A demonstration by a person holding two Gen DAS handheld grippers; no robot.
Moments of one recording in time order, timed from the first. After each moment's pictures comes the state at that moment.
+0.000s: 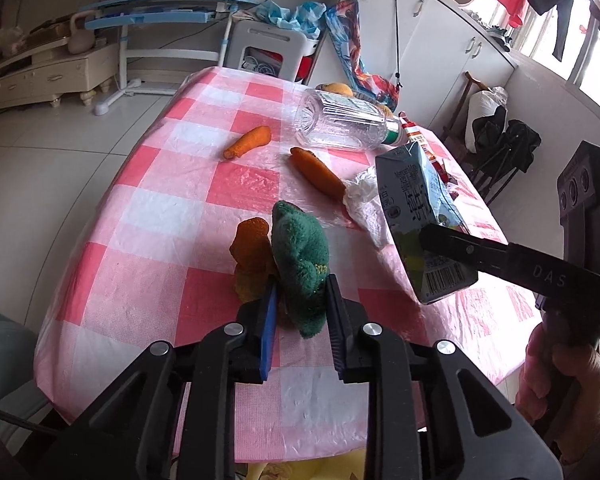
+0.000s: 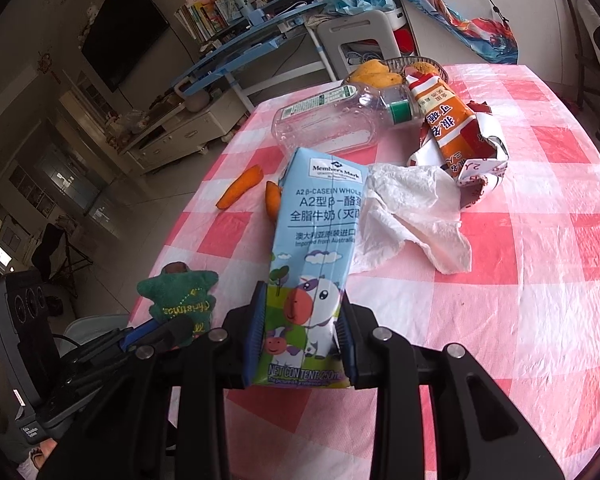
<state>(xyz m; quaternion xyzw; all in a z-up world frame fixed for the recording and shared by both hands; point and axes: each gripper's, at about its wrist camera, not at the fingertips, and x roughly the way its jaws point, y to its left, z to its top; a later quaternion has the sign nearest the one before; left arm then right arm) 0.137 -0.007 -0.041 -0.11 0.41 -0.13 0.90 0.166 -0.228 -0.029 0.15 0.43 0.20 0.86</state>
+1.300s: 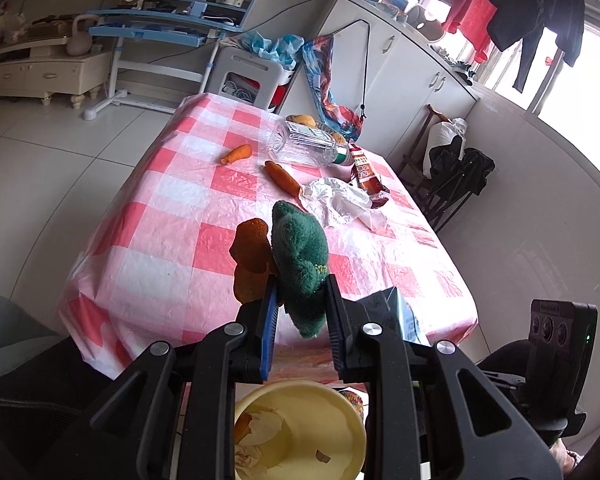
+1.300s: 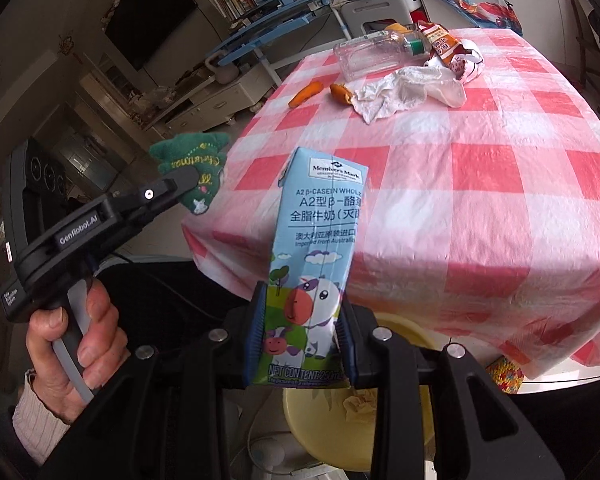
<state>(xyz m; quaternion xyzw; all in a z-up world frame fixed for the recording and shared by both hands) 0.031 0.028 -0.001 -0.16 0.36 -0.18 0.90 0.029 -0.204 -0.046 0.14 0.47 0.24 0.84</state>
